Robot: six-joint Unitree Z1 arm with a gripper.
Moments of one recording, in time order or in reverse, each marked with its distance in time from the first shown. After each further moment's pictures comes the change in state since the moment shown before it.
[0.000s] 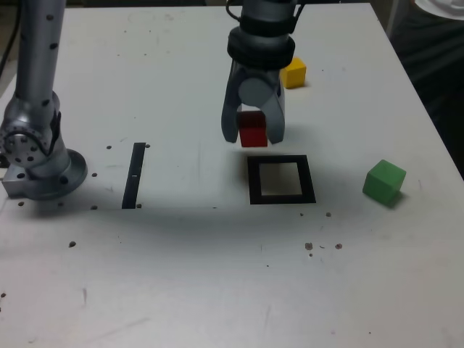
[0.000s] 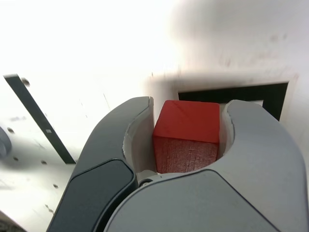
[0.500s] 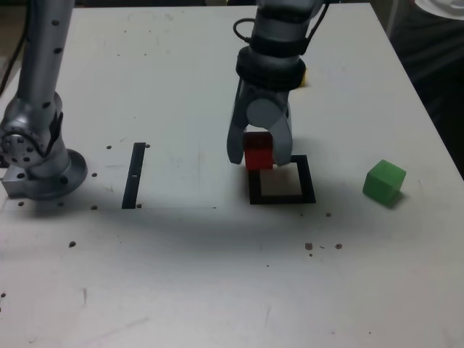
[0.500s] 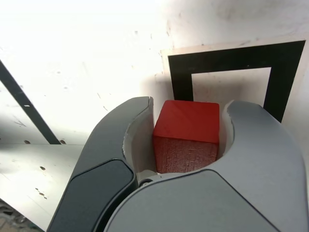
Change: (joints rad) arm -0.073 0.056 -0.033 0.005 -0.050 -0.069
